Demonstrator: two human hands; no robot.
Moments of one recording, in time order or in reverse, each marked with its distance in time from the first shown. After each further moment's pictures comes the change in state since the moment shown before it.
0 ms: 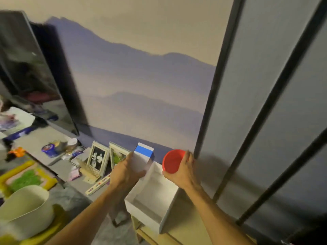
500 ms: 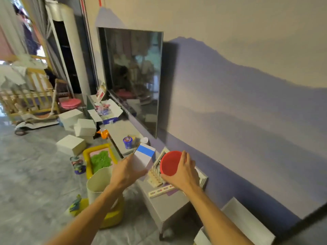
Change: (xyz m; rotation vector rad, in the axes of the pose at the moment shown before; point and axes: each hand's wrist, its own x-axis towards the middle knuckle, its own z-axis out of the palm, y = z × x) left_hand -0.033 -0.259 -0.220 -0.034 0.342 -0.364; right_hand -0.018 -0.352 0.150 -0.013 -0.273 -0.469
